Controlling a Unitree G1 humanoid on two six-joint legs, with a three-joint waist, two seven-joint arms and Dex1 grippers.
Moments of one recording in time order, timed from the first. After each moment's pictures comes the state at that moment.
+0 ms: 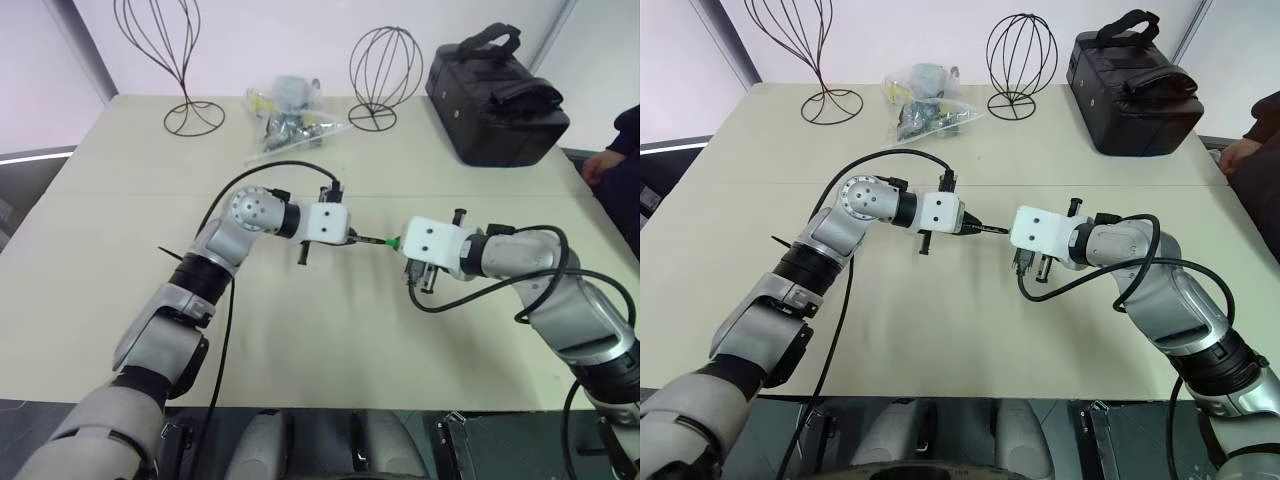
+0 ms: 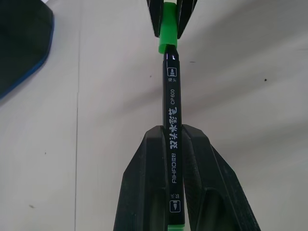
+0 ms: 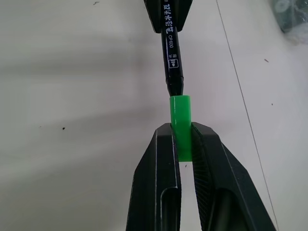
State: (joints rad) left arm -0.95 0.33 -0.38 0.54 0.17 -0.26 -1.13; right arm -0.48 -0.87 0.27 -0.45 -0.12 0.63 0.87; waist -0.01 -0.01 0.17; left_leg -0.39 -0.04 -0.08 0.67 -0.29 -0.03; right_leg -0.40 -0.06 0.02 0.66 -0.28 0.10
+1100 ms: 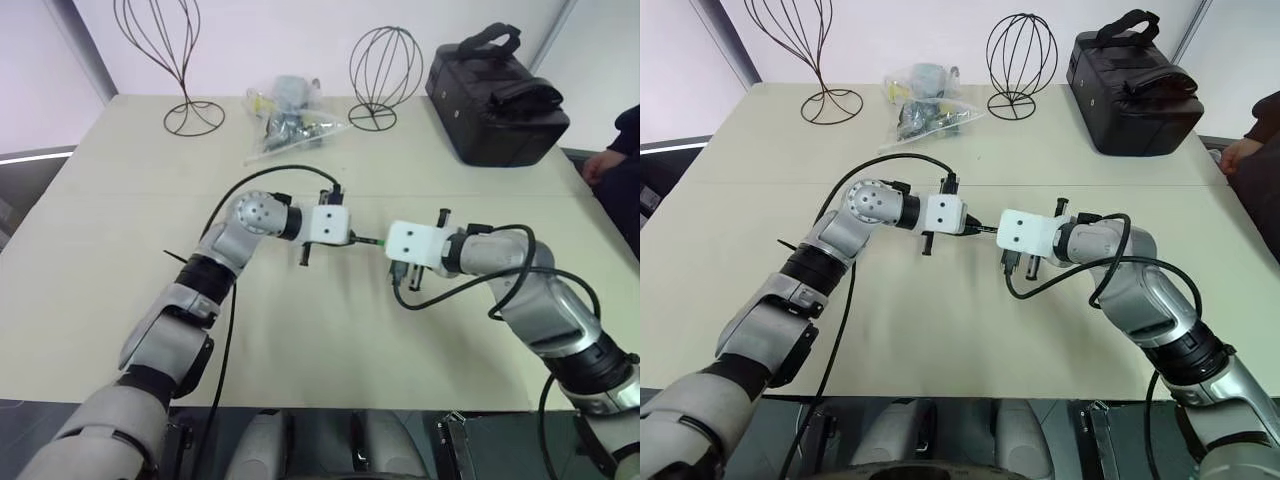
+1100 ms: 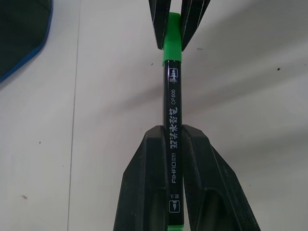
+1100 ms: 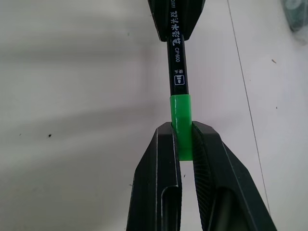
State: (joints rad) left arm -0.96 0.30 -0.38 0.62 0.21 -0.28 -1.09; right arm -0.53 -0.78 0.34 -0.38 -0.26 0.62 0.89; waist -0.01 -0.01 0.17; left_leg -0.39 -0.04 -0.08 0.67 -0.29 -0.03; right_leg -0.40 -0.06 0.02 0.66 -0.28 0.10
